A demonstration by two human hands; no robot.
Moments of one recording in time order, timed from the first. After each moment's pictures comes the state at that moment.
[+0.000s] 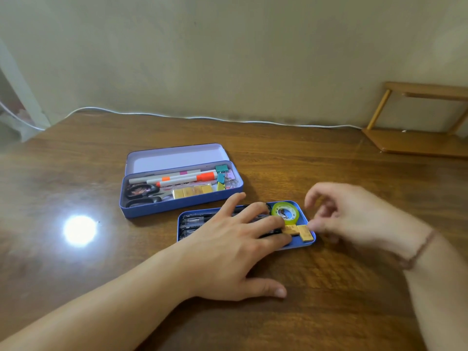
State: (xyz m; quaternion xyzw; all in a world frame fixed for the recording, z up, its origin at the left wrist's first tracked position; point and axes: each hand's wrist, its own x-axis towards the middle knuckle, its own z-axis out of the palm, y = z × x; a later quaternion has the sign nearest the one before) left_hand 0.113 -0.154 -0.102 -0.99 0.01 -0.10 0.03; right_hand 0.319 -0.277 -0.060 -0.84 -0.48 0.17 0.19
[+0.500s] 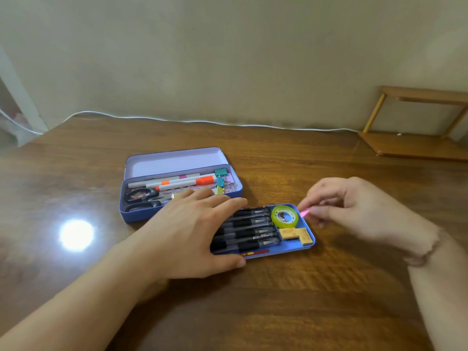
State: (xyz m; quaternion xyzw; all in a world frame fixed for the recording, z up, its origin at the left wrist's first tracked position) left_hand 0.084 -0.118 -0.092 -0.98 -0.13 -0.13 0.01; right_hand 0.323 -0.281 -0.053 -0.74 -0.57 0.19 0.28
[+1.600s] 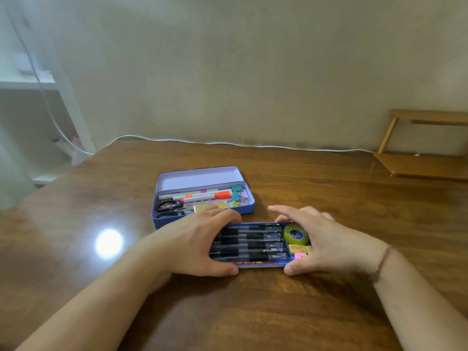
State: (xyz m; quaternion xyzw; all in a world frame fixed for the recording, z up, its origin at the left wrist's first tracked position) left_hand 0.065 -0.115 -0.085 -0.98 -0.14 -0.08 -0.09; right_hand 0.298 -0.264 -0.071 -0.74 -0.63 0.21 0.10
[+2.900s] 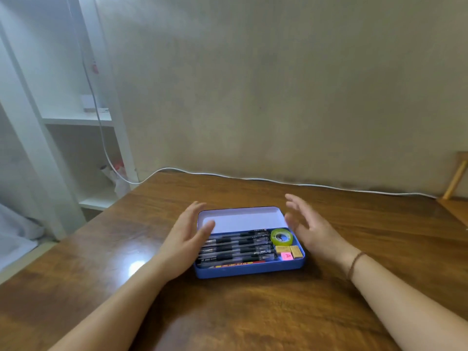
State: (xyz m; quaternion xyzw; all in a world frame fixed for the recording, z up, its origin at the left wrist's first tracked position) left_hand 0.017 -0.005 -0.097 -0.80 -0.38 -0.32 -0.33; right_hand 0.294 -0.116 -0.079 -0.68 -0.59 0.21 0.38
